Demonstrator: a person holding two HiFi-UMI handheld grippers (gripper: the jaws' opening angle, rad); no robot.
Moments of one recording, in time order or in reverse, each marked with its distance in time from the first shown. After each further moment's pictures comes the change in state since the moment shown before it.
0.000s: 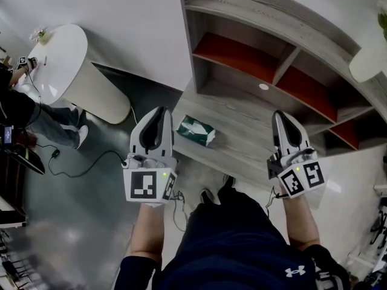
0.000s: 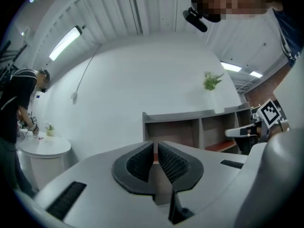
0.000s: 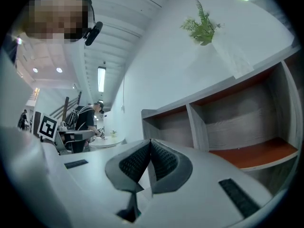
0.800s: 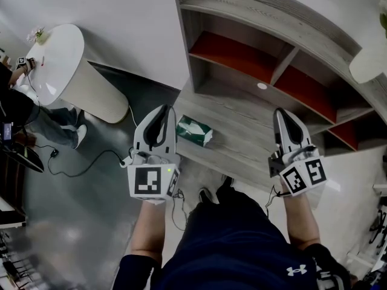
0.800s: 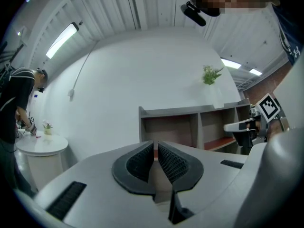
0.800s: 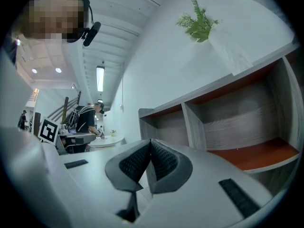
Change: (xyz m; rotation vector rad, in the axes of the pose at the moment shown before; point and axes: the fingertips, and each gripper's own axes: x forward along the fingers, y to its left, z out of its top) left arm 0.019 -0.014 -0.014 0.012 0.041 -0.016; right arm 0.004 -0.017 0.000 0.009 0.015 0.002
